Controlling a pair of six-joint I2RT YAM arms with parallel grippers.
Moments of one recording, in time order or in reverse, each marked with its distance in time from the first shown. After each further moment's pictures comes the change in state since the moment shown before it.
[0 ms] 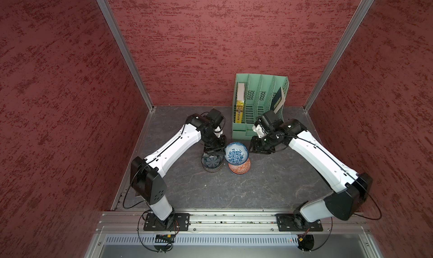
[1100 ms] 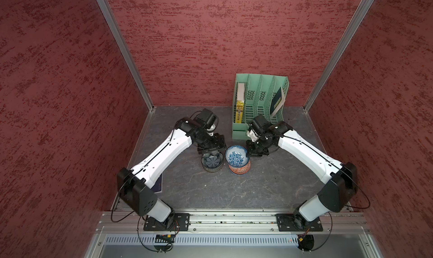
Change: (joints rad) left arm 0.093 -0.220 -0.161 0.129 -0.149 -0.020; right arm 0.018 0.077 -0.064 0.064 -0.008 0.004
